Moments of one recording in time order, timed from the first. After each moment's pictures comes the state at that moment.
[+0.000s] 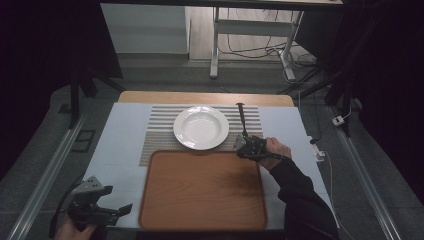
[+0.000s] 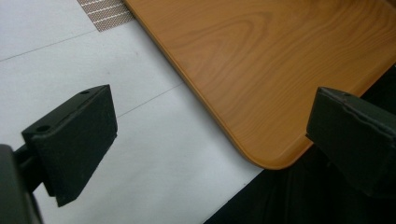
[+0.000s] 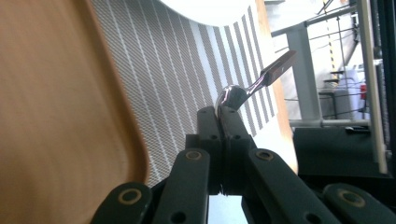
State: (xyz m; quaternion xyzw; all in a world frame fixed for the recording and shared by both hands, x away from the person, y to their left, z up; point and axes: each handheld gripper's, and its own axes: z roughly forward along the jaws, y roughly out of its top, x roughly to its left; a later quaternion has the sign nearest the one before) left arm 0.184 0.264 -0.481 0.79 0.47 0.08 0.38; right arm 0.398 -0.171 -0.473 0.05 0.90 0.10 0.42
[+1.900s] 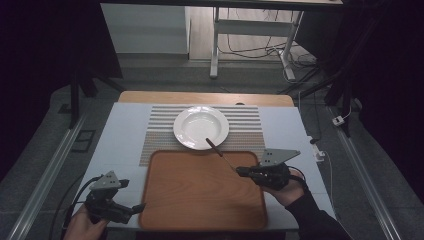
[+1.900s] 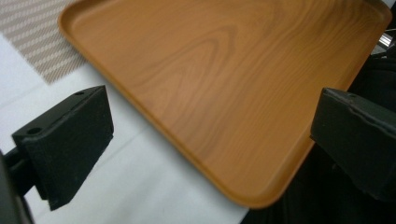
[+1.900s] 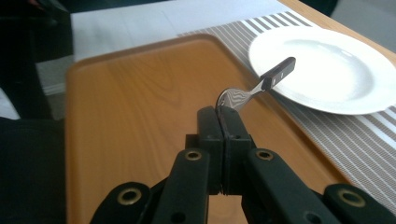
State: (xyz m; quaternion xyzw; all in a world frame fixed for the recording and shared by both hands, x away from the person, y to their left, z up) left arm 0.207 0.233 -0.479 0.83 0.39 0.08 0.40; right arm 0.304 -0.217 -0.426 0.14 0.87 0.47 0.09
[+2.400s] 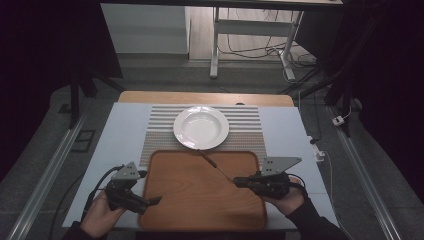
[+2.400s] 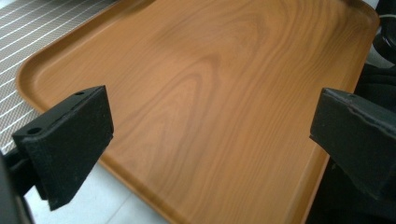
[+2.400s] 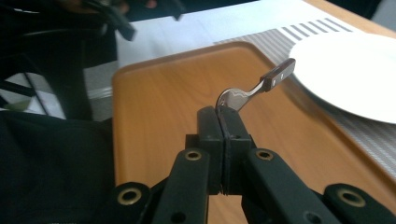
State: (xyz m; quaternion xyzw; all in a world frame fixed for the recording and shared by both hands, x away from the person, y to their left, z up) left arm 0.242 0.199 -0.474 0.86 0.33 0.07 0.39; right arm 0.285 -0.216 -0.429 0.11 0.86 0.49 0.04
